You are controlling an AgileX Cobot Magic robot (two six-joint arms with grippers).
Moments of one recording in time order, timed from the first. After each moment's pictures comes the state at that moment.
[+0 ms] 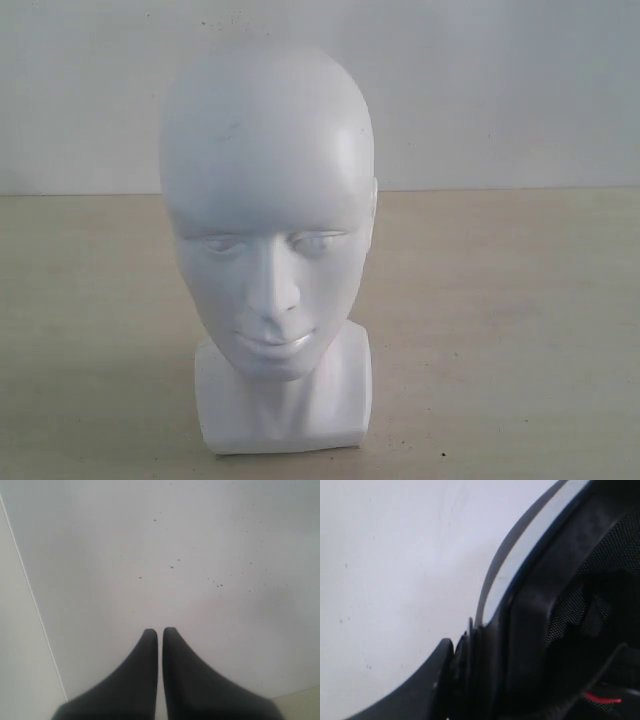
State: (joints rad) left arm 0.01 0.00 0.00 -0.11 -0.29 0.44; right arm 0.38 1.10 -1.30 0.20 -0.03 -0.36
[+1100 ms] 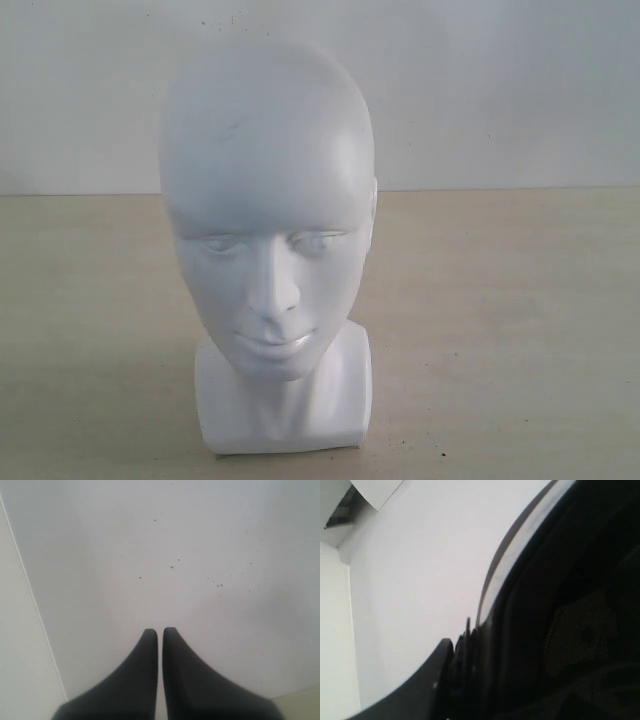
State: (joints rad) left arm 0.01 0.00 0.00 -0.11 -0.29 0.44; right arm 0.38 0.67 -0.49 0.18 -1.16 0.46
